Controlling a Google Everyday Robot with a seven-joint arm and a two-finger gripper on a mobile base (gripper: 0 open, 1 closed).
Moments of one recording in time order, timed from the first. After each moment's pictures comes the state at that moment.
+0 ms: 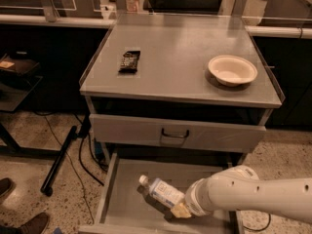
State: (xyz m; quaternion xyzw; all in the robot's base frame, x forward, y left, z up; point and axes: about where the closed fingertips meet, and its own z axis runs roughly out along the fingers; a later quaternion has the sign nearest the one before) arm 0.408 -0.093 0.508 -0.41 0.89 0.12 0.17
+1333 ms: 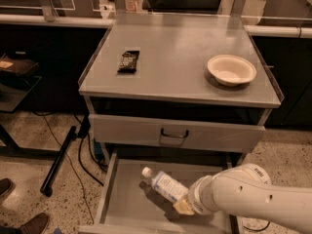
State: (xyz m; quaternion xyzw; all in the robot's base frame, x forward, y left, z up) arm 0.405 -0.101 0.553 -0.38 0.90 0.09 0.20
